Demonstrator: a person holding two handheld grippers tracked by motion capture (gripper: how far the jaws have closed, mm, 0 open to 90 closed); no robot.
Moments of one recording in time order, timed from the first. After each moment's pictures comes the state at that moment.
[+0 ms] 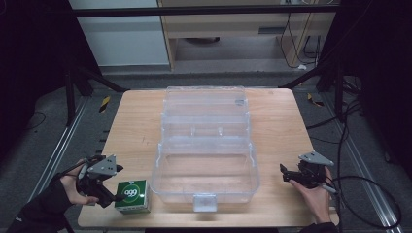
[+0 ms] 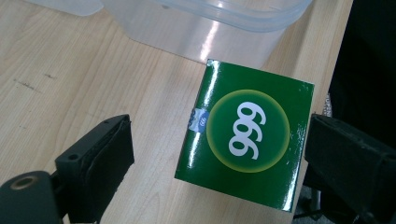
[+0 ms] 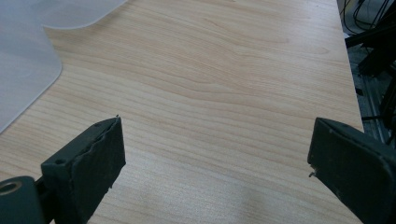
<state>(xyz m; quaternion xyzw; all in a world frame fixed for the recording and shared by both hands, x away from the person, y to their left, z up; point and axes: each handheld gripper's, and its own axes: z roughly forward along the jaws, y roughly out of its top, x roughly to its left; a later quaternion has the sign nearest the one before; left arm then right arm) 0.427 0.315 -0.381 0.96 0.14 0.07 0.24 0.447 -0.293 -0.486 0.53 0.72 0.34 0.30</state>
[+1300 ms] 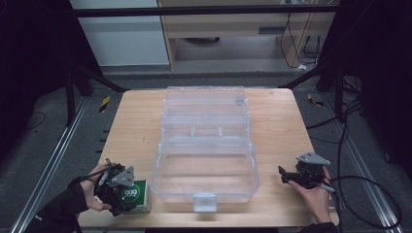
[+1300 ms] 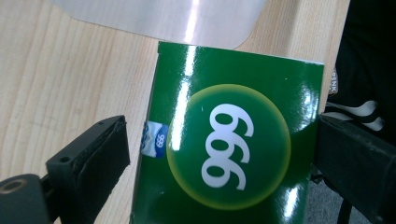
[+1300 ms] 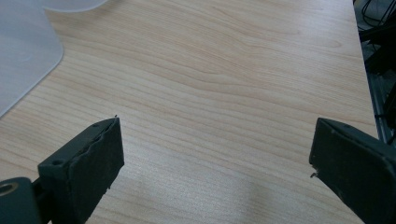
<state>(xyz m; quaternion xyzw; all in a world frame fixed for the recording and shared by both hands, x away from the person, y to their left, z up) 0.427 0.284 -0.417 0.98 0.10 0.05 0.18 0.449 -0.290 -0.491 0.52 0.73 0.33 0.29</state>
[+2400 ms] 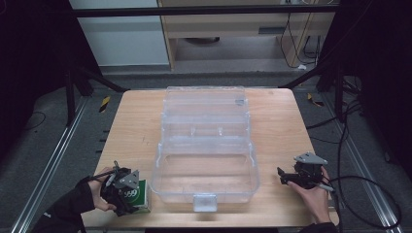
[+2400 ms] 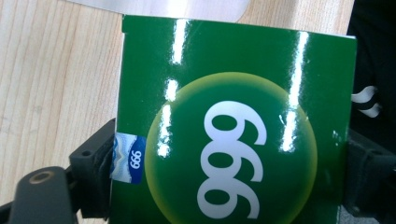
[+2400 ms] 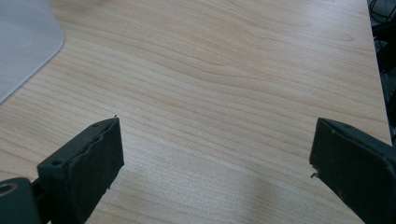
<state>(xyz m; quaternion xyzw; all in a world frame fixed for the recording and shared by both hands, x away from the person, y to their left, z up) 0.433 0.279 -0.437 0.98 0.09 0.02 0.15 0.450 -0.288 -0.494 0.51 0.75 0.32 0.28</state>
